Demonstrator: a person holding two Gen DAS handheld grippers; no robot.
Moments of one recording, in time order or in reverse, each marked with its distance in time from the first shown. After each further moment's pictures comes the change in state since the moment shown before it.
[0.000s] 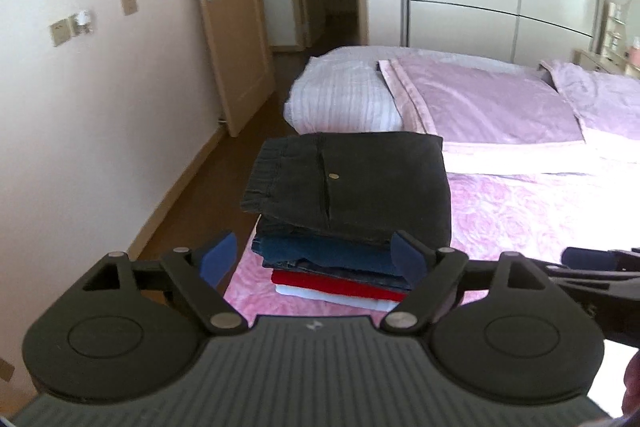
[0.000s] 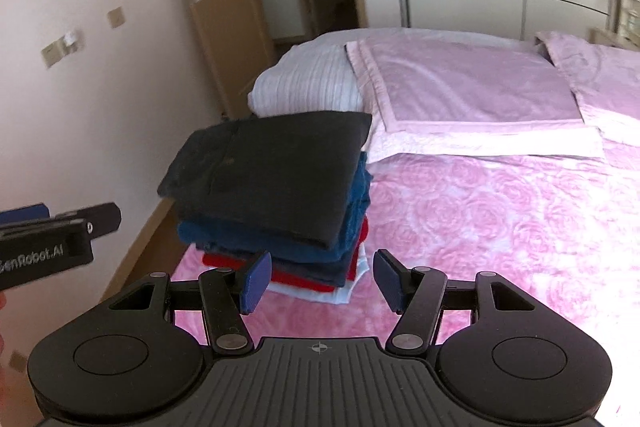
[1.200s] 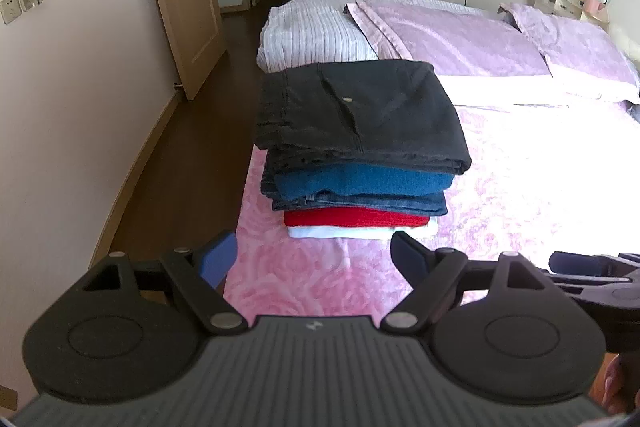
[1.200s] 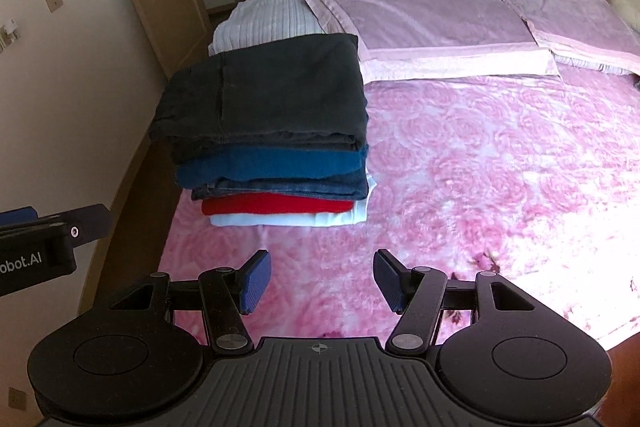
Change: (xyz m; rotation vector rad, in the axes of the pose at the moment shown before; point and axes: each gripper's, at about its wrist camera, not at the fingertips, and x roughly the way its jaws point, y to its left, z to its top) left arm 0.024 0.088 -0.052 0.099 0.133 -0.151; right arm 0.027 0.095 -0.063 0.140 0.119 -0.183
